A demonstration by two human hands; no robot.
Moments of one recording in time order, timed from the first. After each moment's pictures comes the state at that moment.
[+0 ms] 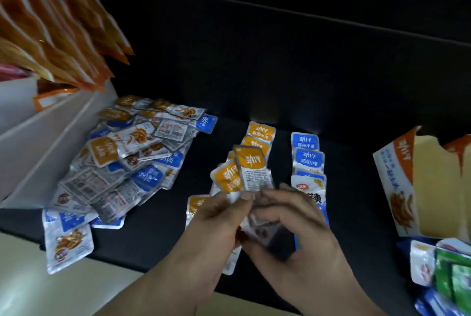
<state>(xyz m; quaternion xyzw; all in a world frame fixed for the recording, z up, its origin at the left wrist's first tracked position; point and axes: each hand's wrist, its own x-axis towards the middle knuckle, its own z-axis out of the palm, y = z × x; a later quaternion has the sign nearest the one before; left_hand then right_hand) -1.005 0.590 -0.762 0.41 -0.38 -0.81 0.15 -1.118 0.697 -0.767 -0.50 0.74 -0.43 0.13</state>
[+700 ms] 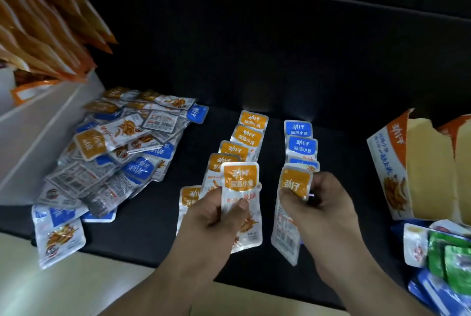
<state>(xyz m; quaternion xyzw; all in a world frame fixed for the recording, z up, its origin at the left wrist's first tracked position) -0.995 0.604 -0.769 0.44 -0.54 -0.70 0.12 -1.143 0.698 -0.758 -0.09 0.78 -0.52 0.35</state>
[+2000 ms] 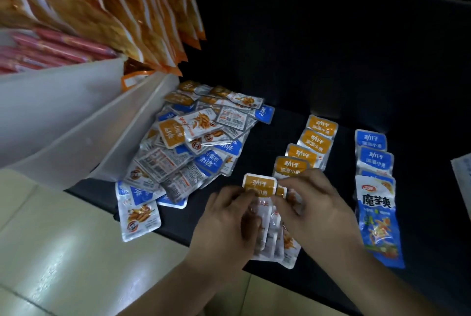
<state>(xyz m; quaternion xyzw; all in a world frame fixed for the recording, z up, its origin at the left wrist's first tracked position) -0.910 0.556 -0.847 0.43 -0.85 -0.30 0.13 -1.084 0.629 -0.813 -0.52 0.81 -0.26 0.09</state>
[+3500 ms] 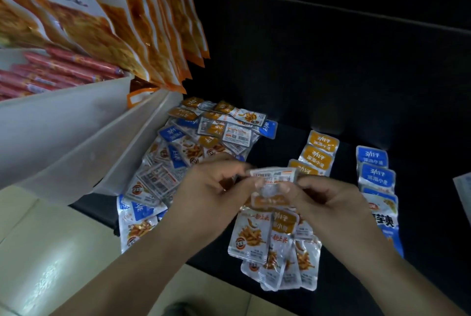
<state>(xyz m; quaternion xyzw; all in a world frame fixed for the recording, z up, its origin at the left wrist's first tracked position) -0.924 0.495 -0.749 0.37 -0.75 -0.48 0.26 -1.095 0.608 -0.741 -0.33 0.75 -0.42 0.39</state>
